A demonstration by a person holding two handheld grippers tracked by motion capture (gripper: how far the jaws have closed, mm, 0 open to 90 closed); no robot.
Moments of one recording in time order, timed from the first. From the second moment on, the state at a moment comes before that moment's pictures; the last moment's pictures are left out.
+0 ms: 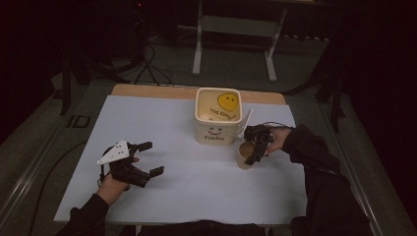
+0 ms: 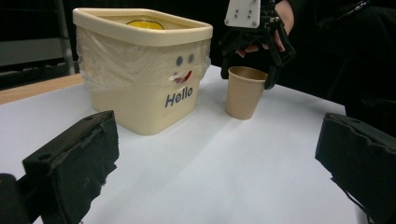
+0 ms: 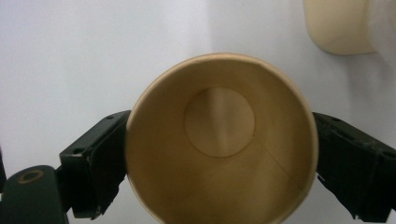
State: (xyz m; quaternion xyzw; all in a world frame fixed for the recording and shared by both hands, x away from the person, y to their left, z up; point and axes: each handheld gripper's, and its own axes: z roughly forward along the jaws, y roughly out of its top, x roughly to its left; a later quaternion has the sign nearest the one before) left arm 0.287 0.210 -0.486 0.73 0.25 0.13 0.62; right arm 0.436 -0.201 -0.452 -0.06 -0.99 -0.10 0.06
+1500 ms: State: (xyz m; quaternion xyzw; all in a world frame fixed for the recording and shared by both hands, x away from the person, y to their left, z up) left arm 0.288 0.210 -0.486 0.73 0.25 0.13 0.62; right arm 0.436 -0.194 -0.393 -0.04 -0.99 -0.10 0.04
